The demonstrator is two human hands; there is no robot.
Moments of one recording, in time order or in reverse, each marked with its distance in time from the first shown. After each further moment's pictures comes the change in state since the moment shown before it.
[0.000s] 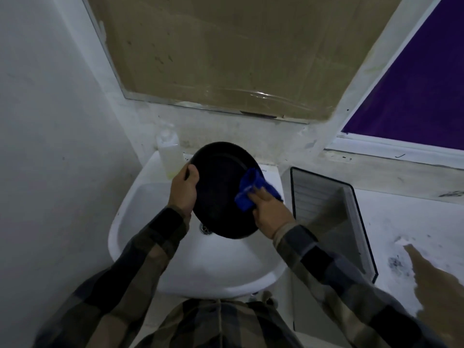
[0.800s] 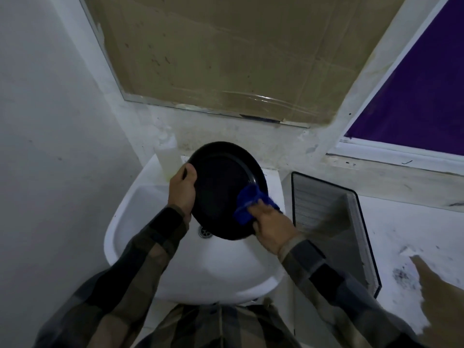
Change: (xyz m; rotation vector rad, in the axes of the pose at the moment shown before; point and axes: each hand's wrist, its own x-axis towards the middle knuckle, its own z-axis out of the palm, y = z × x) left_hand 0.008 -0.002 0.018 -0.045 0.101 -0.013; right_hand -0.021 0.006 -0.006 0.024 0.003 -0.066
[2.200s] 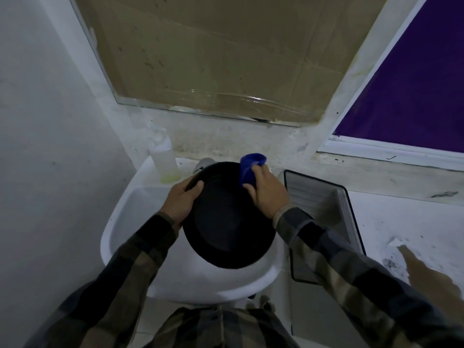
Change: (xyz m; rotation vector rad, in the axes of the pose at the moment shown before) left_hand -0.013 -0.003 -0.019 0.171 -0.253 -0.020; right_hand 0.051 0.008 -0.027 -0.080 0.293 0.021
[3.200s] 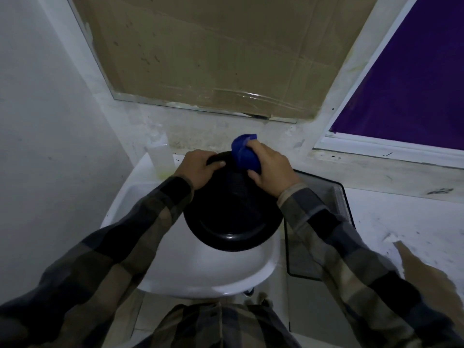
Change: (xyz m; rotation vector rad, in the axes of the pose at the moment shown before) left_hand 0.040 0.042 0.028 0.816 -0.028 0.323; right_hand 0.004 -0.018 -0.065 0.009 0.079 -0.207
